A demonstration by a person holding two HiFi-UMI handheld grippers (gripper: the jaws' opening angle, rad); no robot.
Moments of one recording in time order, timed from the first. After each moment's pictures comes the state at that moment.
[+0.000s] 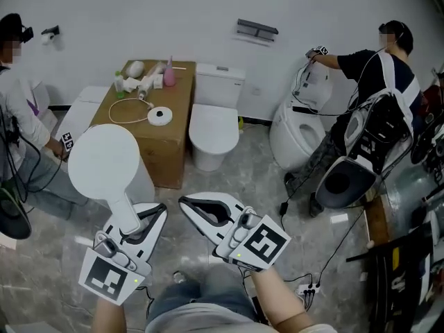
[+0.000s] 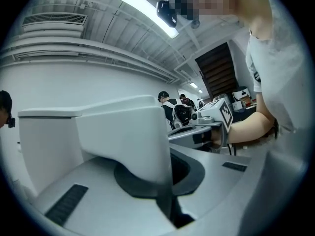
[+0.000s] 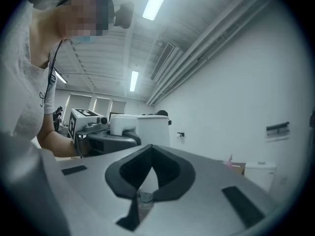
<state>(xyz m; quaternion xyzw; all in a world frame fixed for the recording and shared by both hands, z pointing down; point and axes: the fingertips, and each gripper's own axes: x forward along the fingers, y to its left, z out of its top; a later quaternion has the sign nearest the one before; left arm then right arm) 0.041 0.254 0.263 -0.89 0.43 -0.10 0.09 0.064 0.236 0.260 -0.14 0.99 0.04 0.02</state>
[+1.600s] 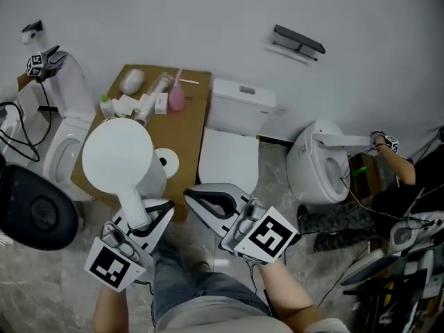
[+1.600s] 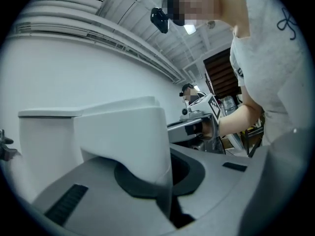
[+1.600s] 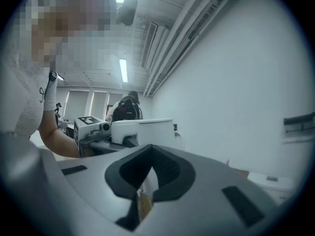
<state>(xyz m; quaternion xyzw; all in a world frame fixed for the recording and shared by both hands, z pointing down) -0.047 -0.110 0.301 -0.91 0.40 -0.07 0.09 -0.034 -0.131 0.282 -0.11 0.99 0.03 -0.03</state>
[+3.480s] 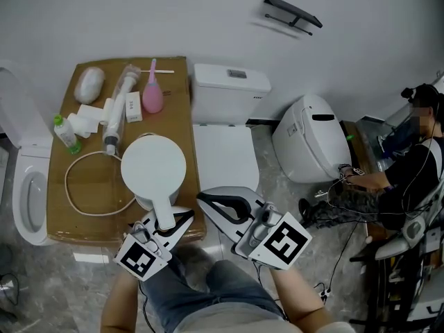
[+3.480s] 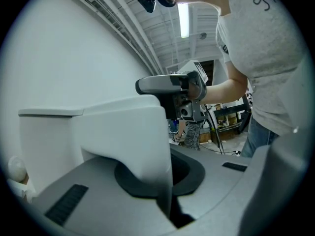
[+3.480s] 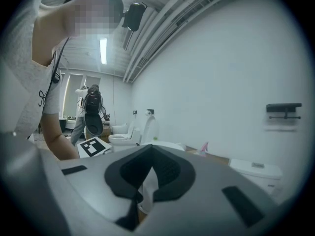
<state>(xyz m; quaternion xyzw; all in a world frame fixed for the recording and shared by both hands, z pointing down) -0.069 -0.253 0.497 -0.97 0.22 -0.05 0.07 -0.084 -0.271 0.397 -0.24 0.97 0.02 -0.09</state>
